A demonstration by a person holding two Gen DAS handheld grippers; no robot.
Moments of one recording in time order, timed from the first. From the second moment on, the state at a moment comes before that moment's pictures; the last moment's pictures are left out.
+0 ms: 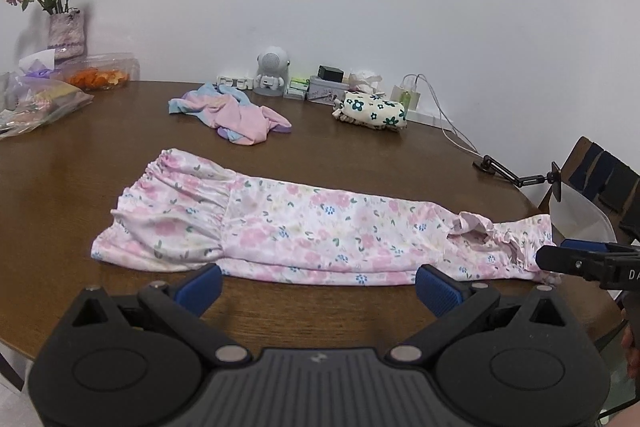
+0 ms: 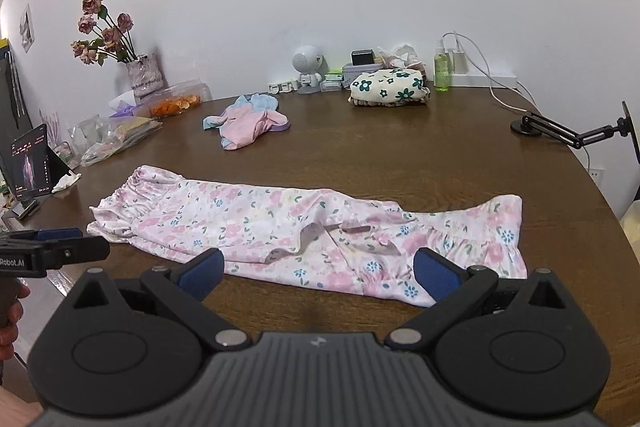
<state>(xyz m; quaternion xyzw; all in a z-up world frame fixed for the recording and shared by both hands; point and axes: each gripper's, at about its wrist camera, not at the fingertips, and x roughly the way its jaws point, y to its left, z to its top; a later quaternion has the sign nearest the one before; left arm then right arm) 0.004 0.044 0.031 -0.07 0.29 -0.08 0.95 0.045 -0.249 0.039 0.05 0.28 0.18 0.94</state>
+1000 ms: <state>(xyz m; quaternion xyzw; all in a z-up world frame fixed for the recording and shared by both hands) 0.005 0.037 0.028 -0.07 0.30 -0.08 0.95 0.041 -0.262 0.029 0.06 0.29 0.17 0.94</state>
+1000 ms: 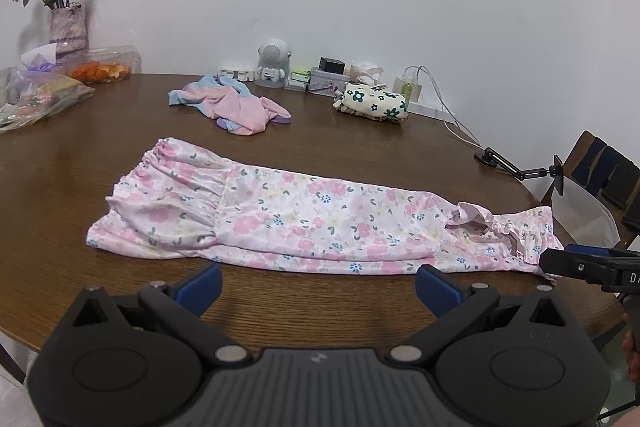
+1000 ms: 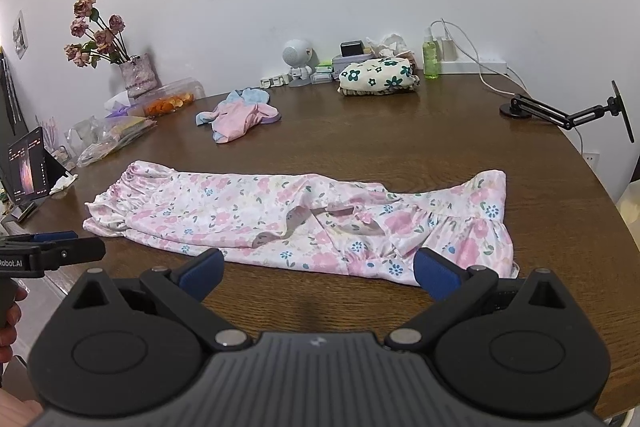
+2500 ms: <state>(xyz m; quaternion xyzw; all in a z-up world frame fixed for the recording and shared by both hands) 0.158 -0.179 -0.018 0.11 0.35 -0.32 0.87 0.111 -0.378 -0.030 0.27 0.33 0.11 0.90</state>
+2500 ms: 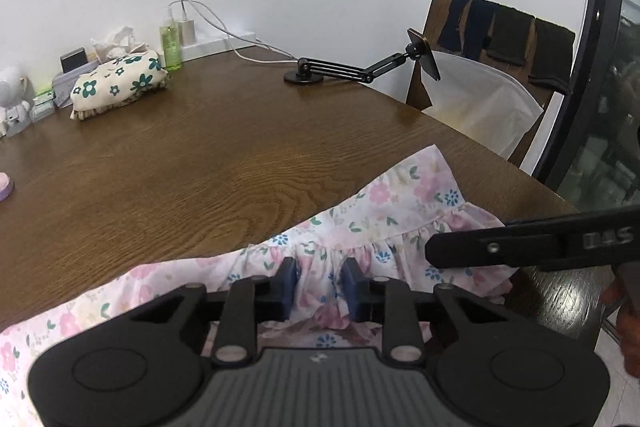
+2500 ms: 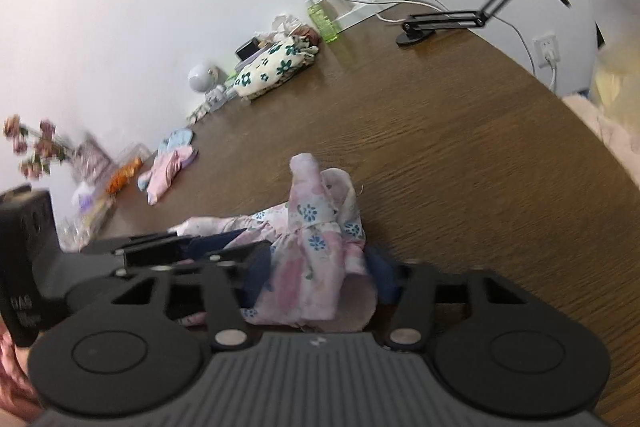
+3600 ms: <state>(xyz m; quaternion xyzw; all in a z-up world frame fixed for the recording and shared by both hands) 0.170 -0.111 -0.005 0.00 0.33 -0.36 0.87 0.107 -0.234 0.062 -0.22 0.26 0.11 0.93</state>
